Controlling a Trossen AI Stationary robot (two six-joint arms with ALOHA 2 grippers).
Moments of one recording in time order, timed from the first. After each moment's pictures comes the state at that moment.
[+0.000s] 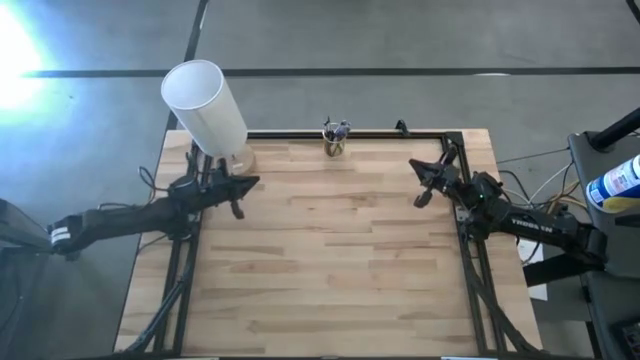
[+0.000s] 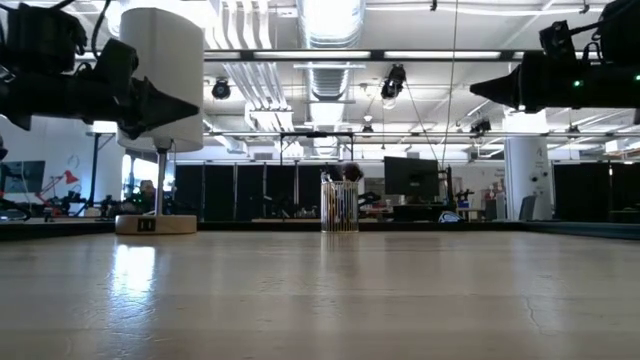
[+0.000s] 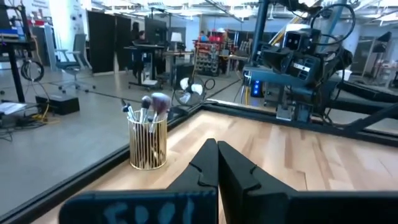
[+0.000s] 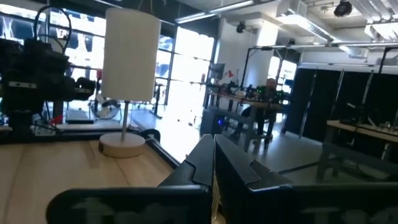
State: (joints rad) left arm 0.38 0.44 0.01 0.52 -0.02 -0.06; right arm -0.48 0.41 0.01 0.62 0.08 -0.16
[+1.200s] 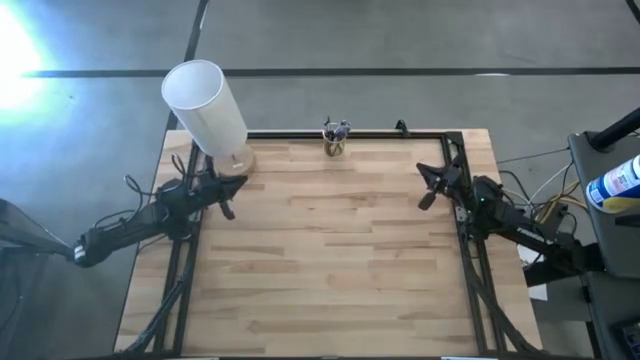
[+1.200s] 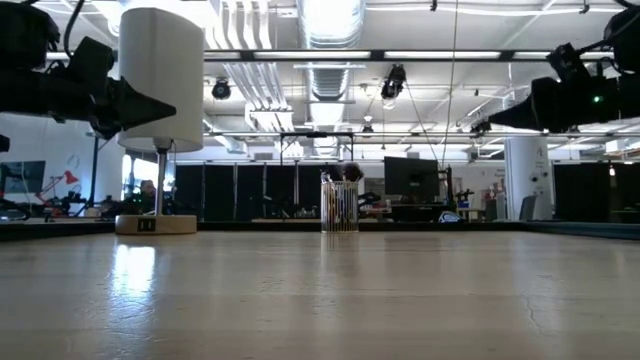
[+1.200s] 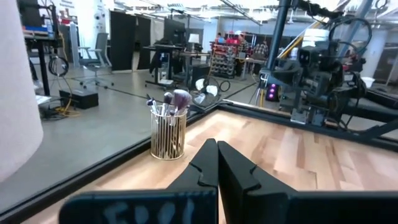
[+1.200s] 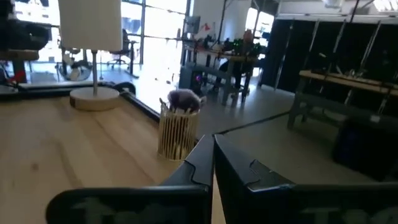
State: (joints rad) left arm 0.38 0.02 0.02 0.02 -0.10 -0.08; right arm -0.48 0.02 0.01 0.05 0.23 -0.10
